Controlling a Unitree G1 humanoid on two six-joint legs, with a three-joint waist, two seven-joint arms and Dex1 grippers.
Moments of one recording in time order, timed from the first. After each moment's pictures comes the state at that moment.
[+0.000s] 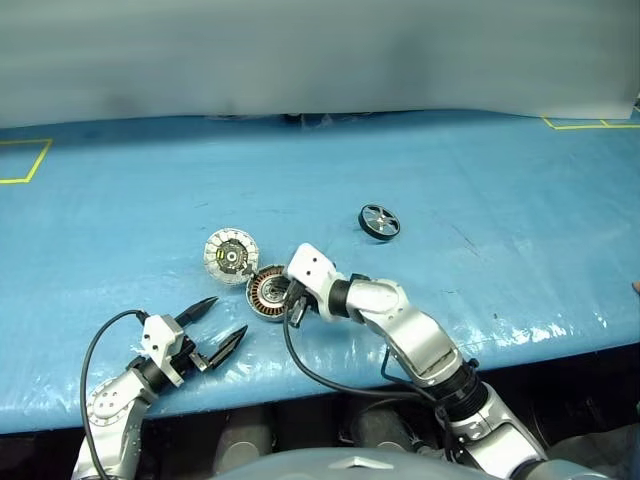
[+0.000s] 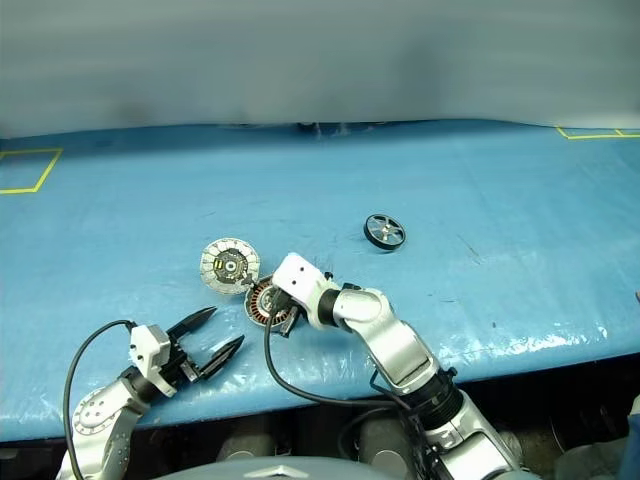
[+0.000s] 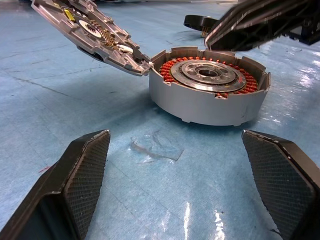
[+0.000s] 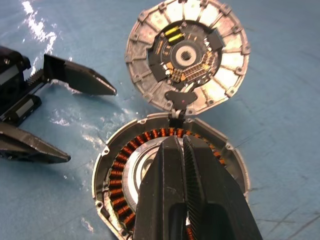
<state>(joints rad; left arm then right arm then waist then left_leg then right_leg) 0.27 0.39 0.11 0.15 -0.38 -0.33 -0.95 -0.34 -0.21 0.45 -0.30 0.05 0.67 0.60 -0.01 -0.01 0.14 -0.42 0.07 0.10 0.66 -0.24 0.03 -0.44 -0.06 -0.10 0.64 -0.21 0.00</state>
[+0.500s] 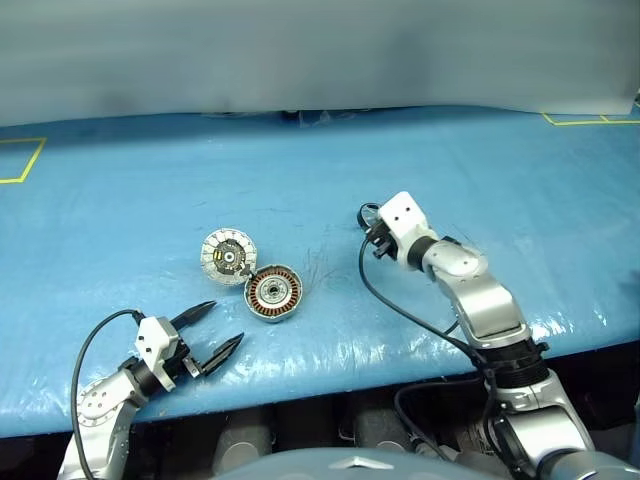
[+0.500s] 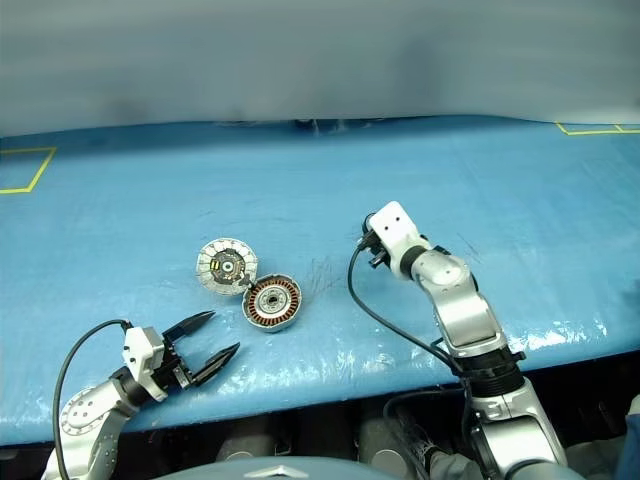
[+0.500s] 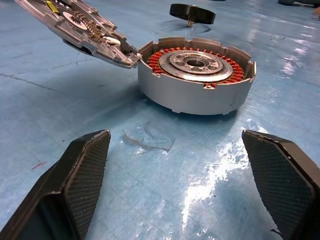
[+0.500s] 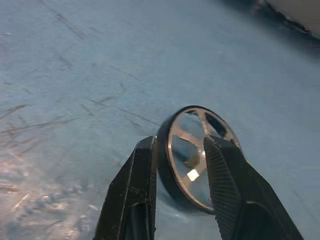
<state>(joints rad) 0.29 0.44 0.11 0.12 -0.40 -0.31 -0.98 -0.42 -0.42 0.14 -0.14 -0.02 0.66 0.44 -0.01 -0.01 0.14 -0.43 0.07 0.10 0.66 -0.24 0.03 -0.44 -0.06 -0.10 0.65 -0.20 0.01</state>
